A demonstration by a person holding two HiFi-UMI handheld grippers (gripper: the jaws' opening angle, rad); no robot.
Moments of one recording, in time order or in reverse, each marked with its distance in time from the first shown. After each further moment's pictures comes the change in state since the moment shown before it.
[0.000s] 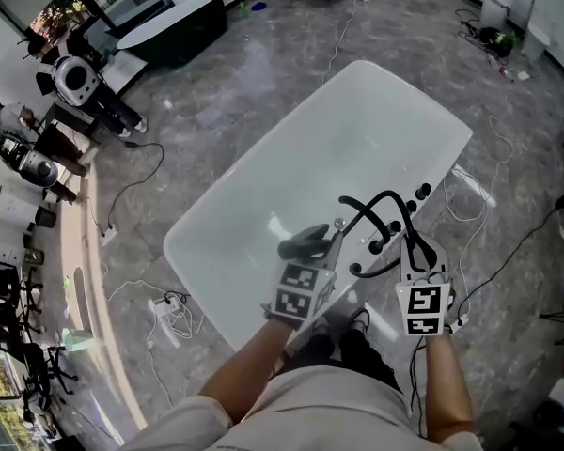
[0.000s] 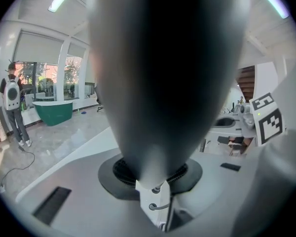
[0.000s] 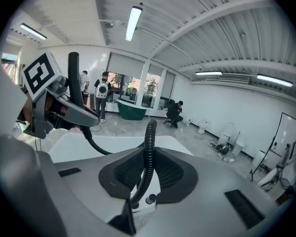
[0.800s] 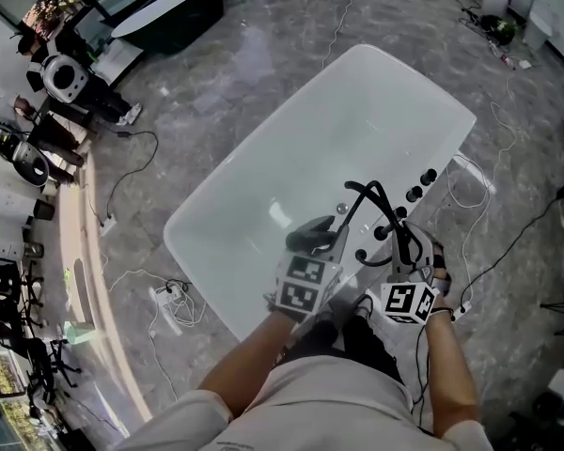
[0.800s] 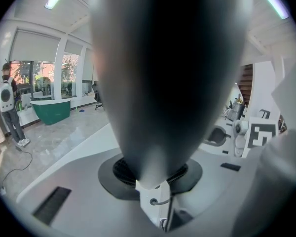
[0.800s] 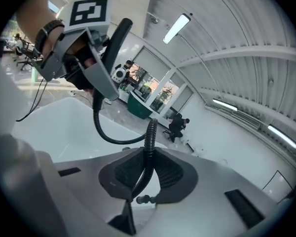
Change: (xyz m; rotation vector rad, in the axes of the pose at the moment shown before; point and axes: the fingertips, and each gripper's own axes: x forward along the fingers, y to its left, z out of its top) left arm 0.000 0.002 -0.016 0.018 0.029 -0.023; right arm 0.025 0.038 -0.025 -0.458 -0.047 -0.055
